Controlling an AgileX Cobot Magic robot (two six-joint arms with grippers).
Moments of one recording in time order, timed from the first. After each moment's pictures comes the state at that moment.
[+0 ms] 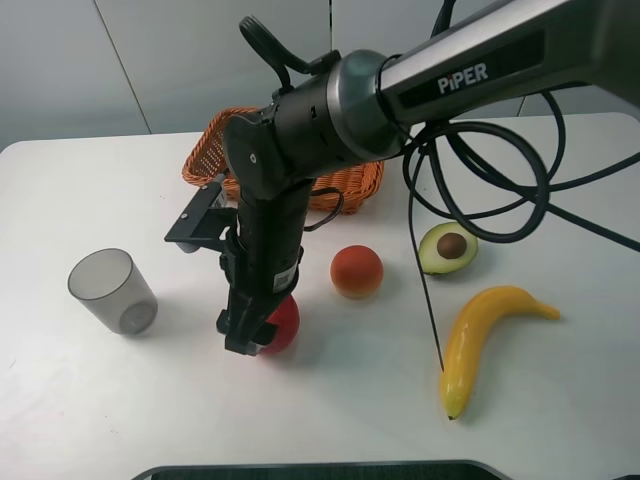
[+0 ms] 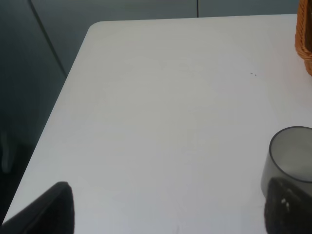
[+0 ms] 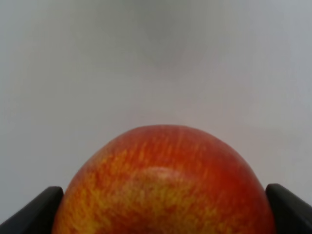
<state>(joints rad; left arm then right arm) 0.07 0.00 -0.51 0.15 1.08 -0.05 0.97 2.14 -1.38 0.22 0.79 -0.49</state>
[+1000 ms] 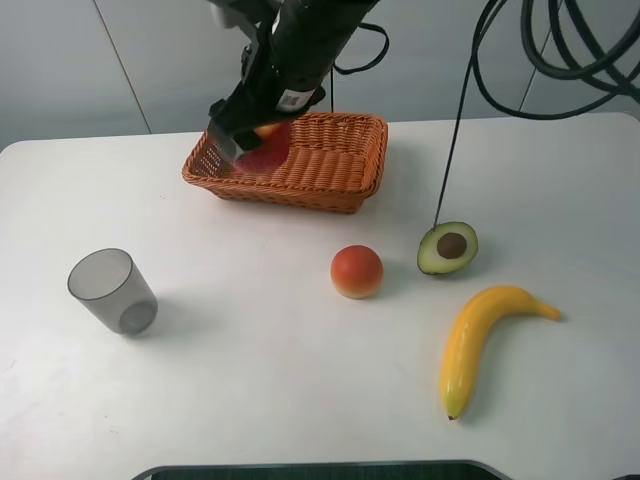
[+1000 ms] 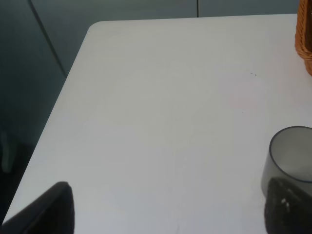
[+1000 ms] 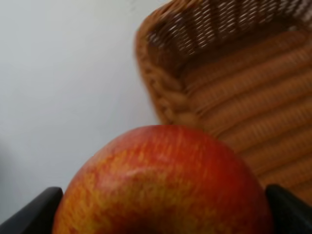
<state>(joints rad) 0.07 0.00 -0.51 0.15 1.08 -0.05 0.72 2.03 -1.63 0.21 0.68 -0.30</state>
